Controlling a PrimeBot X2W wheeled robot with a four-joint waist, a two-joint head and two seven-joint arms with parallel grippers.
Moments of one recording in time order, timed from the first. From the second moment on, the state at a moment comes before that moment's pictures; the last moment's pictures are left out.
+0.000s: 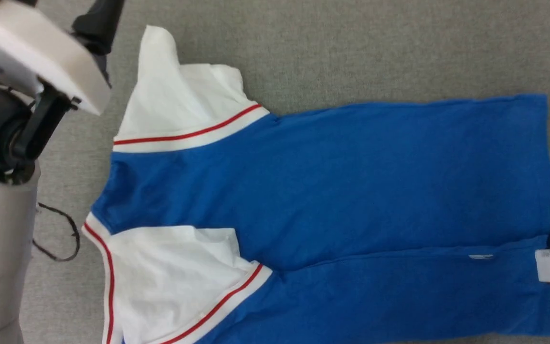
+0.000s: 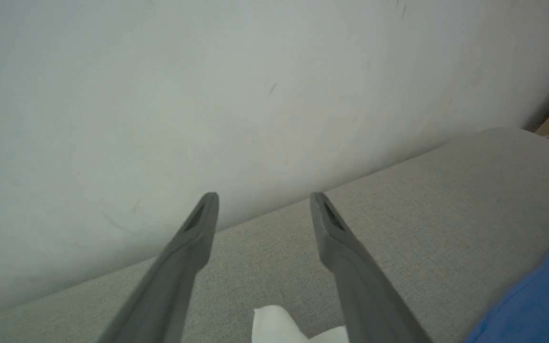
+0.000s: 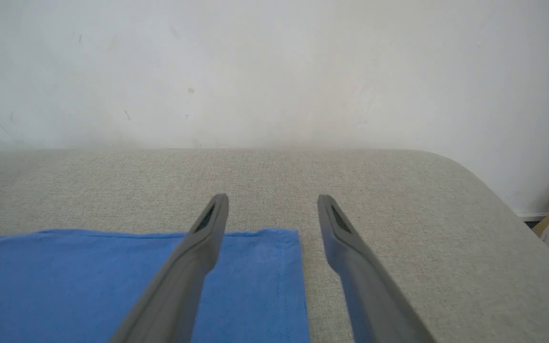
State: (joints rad) left arm -0.80 0.46 -0.18 -0.10 -0.51 -0.11 0.44; right arm -0.02 -0.05 -0.24 -0.44 0.14 0.13 0.06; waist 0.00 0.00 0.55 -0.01
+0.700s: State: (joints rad) left arm -0.86 0.56 -0.23 -0.04 -0.67 -0.02 0.91; right arm -0.06 -0.05 -0.19 -0.38 0.15 0.13 0.06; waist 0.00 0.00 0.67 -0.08
